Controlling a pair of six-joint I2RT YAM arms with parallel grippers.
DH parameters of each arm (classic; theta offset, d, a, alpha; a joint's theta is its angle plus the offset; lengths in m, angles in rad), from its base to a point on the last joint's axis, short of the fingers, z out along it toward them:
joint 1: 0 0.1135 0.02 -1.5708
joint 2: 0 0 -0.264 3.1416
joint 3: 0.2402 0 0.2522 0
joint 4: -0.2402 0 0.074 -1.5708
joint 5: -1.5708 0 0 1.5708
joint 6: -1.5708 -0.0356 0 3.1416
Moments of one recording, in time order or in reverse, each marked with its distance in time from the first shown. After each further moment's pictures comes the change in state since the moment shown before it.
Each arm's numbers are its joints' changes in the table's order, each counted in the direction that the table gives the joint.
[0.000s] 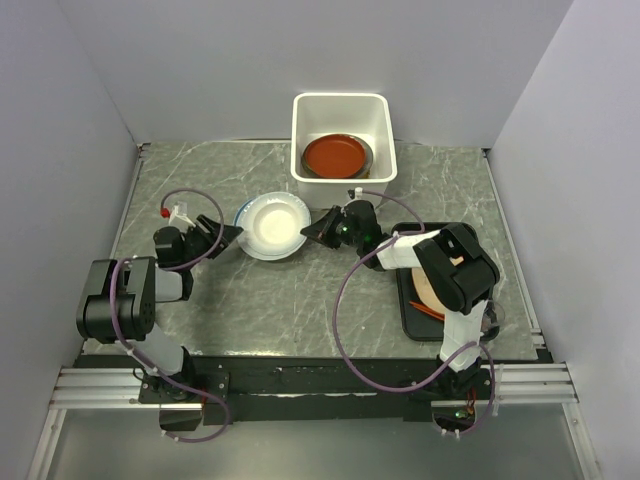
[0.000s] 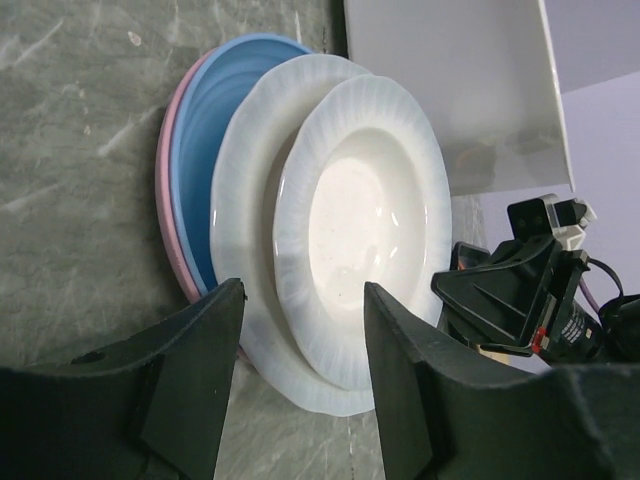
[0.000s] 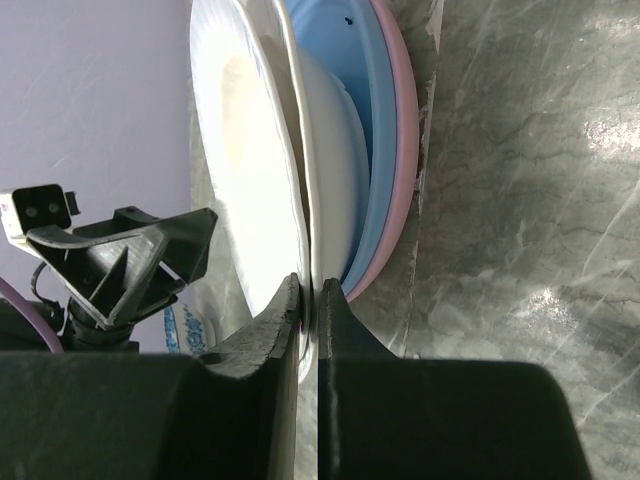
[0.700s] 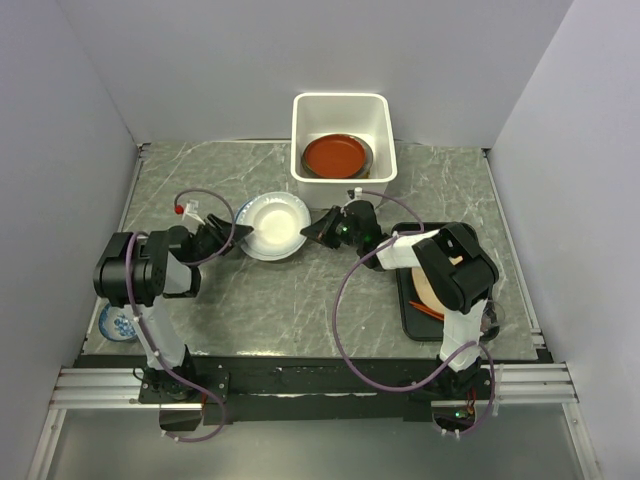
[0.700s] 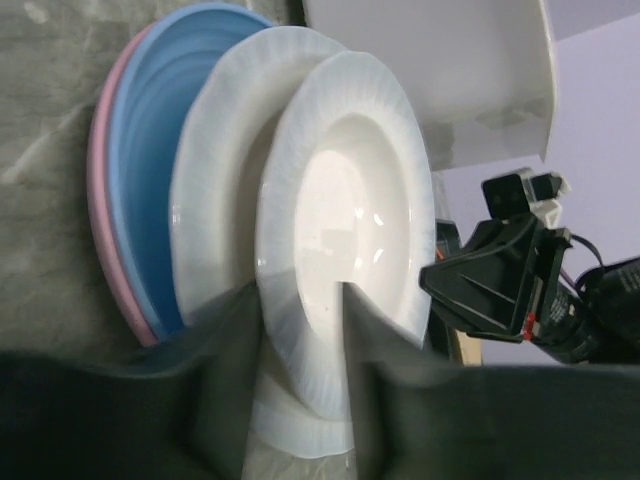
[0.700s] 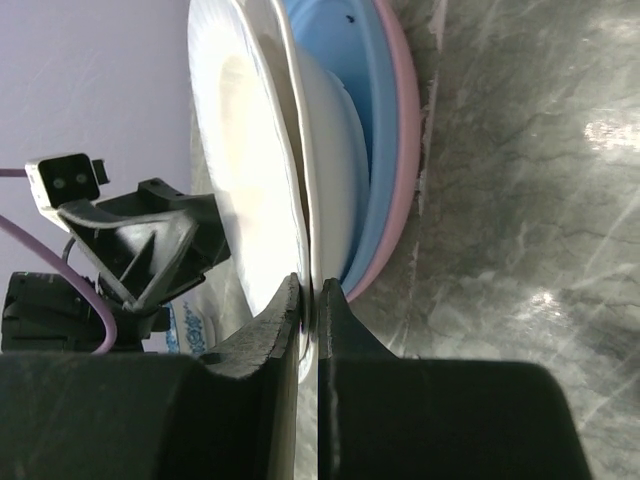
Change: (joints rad) left arm -0.039 0.266 0.065 0.300 -0.119 0.093; right arm -0.001 0.007 0.000 0.012 0.010 0.003
